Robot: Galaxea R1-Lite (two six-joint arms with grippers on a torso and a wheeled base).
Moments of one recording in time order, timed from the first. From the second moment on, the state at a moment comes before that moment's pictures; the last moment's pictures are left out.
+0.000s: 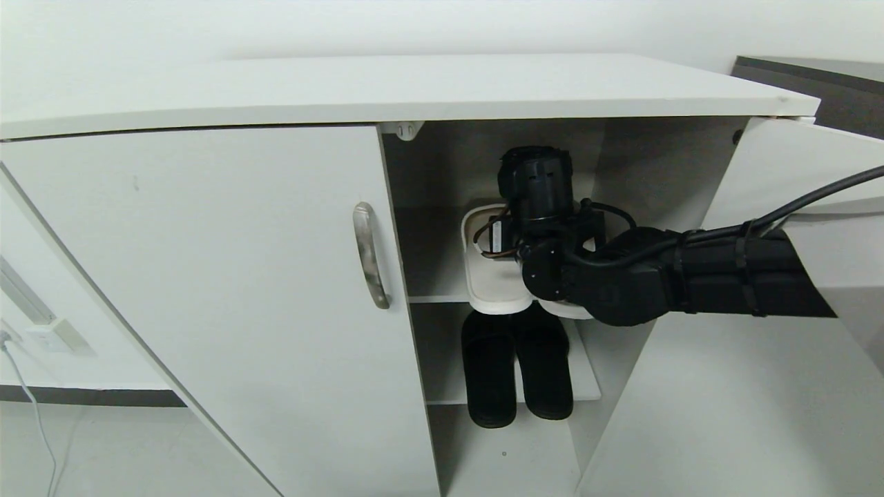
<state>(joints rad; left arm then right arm) 0.00 0.00 0.00 0.00 -0.03 0.00 0.77 2.13 -1.71 -0.22 -0.77 0.15</state>
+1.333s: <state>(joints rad) 0.00 0.00 0.00 0.00 -0.03 0.00 0.84 2.00 -1.51 -0.22 -0.77 0.15</state>
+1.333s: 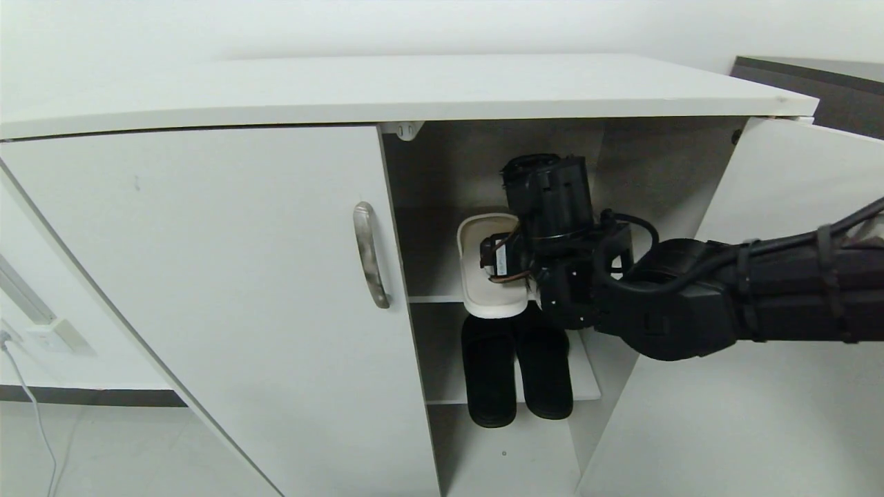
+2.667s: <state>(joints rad) 0.00 0.00 0.00 0.00 -0.03 0.00 0.96 1.68 -0.89 -0.53 -0.48 0.16</state>
